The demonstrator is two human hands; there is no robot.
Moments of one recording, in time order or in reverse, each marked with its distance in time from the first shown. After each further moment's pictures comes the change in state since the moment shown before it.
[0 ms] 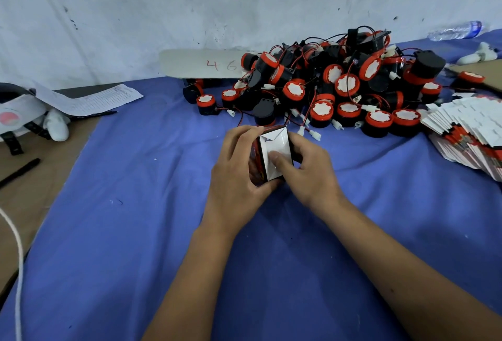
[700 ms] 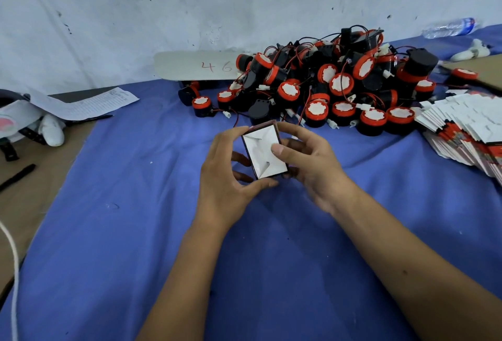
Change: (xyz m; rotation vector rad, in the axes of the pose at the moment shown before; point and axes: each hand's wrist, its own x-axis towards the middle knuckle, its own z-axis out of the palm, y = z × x) left_hand 0.001 -0.014 -0.002 -0.117 -0.004 -0.105; right_hand 0.007 -0.002 -0.017 0.723 -0.138 0.288
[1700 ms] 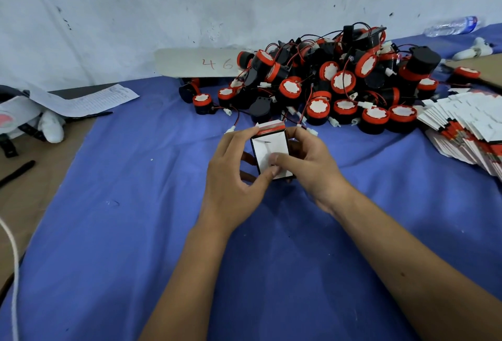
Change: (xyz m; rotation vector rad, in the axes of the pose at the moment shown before) left_hand -0.003 0.010 0.005 0.022 -0.002 0.079; right_hand 0.003 0.012 0.000 -0.230 0.023 -0.024
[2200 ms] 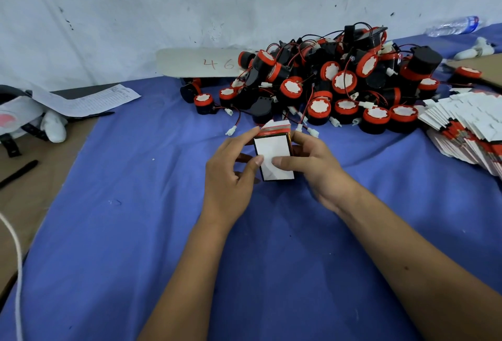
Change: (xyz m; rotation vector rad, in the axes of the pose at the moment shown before) left_hand 0.000 -0.008 0.000 -0.145 0.005 -0.170; right_hand 0.001 -0.002 -0.006 0.077 -0.069 0.039
